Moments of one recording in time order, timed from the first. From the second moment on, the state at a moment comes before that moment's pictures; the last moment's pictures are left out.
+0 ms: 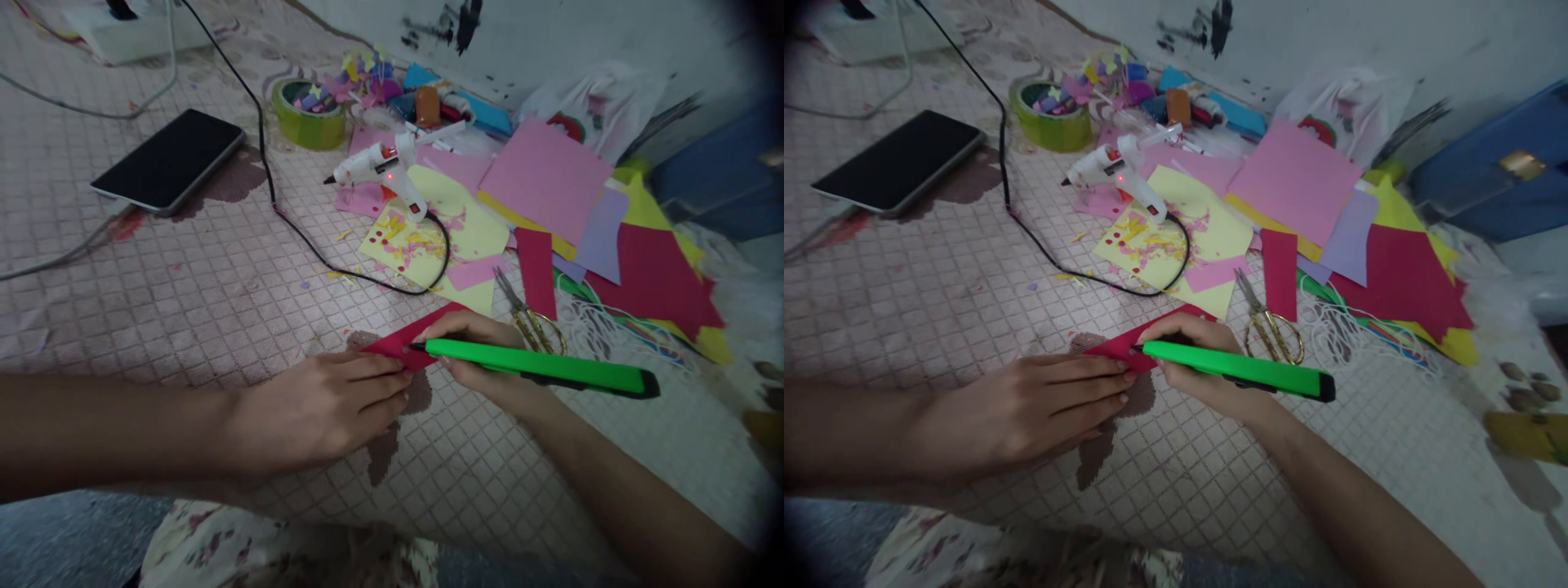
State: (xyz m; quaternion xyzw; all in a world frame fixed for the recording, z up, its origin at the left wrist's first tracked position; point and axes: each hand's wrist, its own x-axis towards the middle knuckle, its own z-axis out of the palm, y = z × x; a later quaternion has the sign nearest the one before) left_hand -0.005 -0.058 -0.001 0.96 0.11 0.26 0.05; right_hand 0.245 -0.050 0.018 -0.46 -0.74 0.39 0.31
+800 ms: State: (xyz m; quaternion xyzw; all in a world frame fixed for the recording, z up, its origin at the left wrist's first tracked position) left_hand -0.005 -0.059 -0.002 0.96 0.11 0.26 0.06; right_hand 0.247 -0.048 0.018 -0.41 -0.75 0.42 0.31
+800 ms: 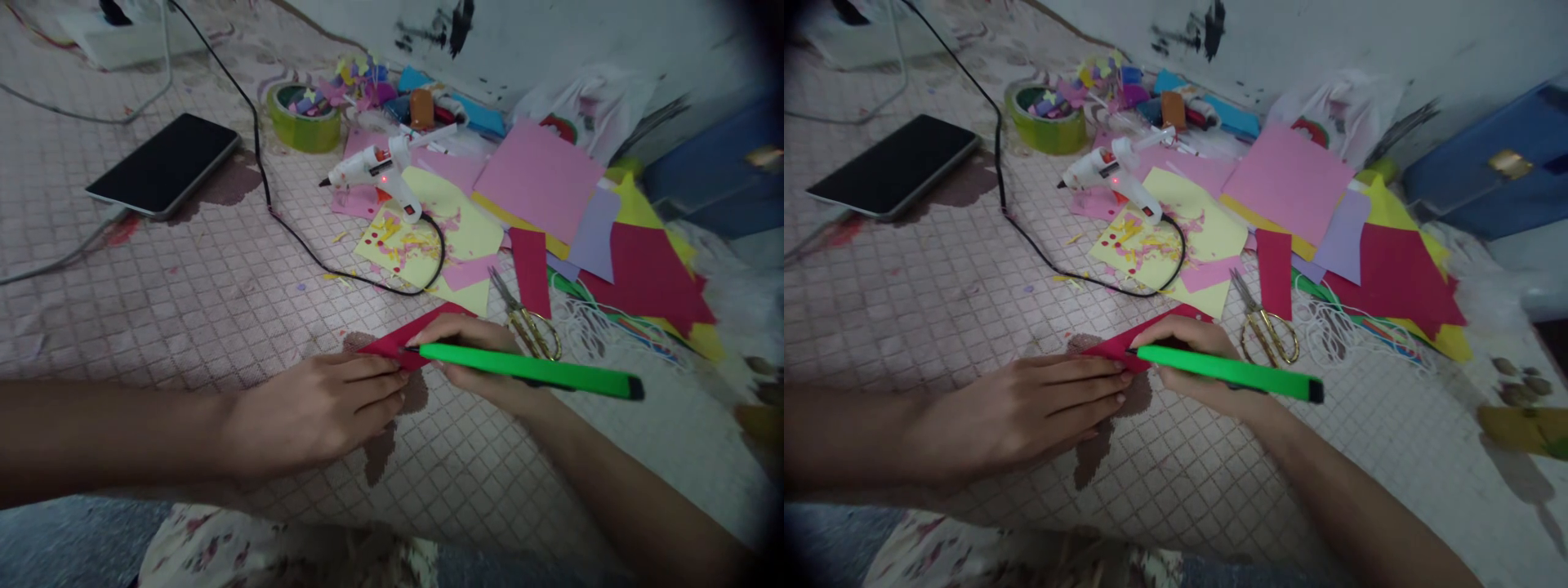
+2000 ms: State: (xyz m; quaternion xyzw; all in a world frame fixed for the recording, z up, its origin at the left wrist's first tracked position) left_hand -0.008 -0.071 -0.007 0.97 0.12 0.18 0.08; right_hand 0.230 -0.076 0.009 -0.49 -0.74 0.25 0.38
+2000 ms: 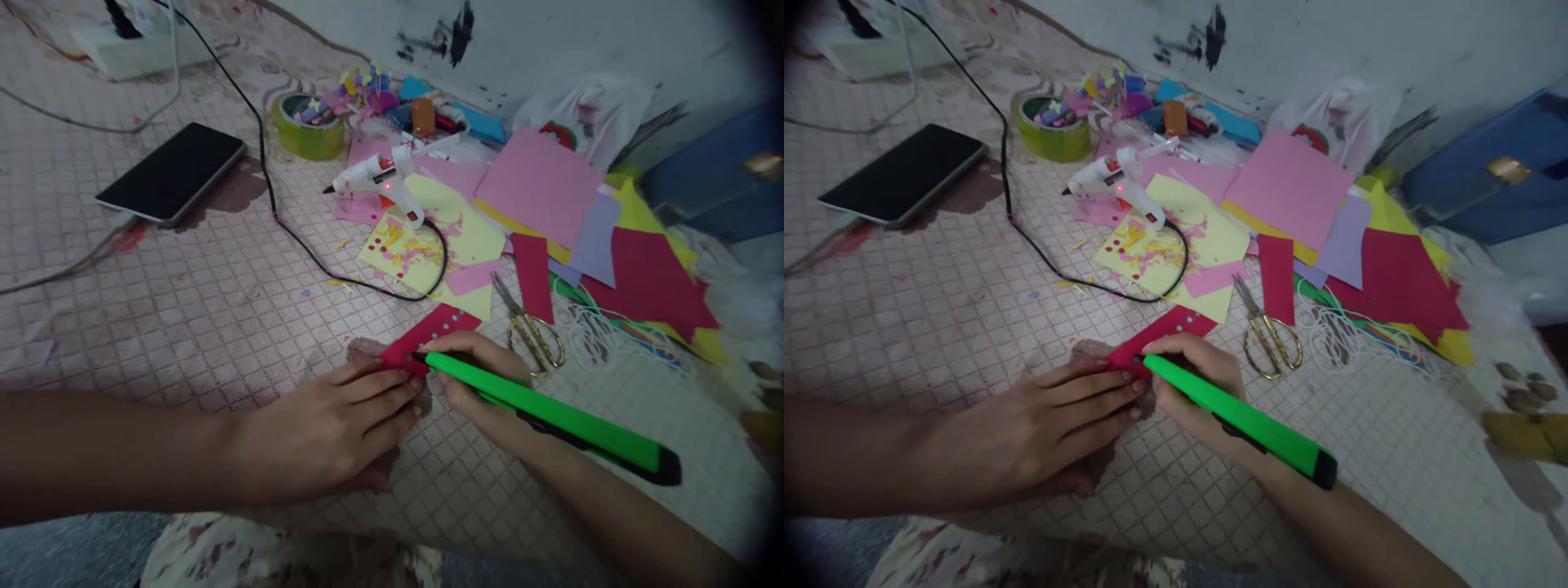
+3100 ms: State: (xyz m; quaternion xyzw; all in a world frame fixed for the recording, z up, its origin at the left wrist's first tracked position) left_hand -0.008 -0.069 -0.003 0.97 0.11 0.18 0.11; right_hand 0.230 -0.080 0.017 -0.54 -0.71 0.26 0.38
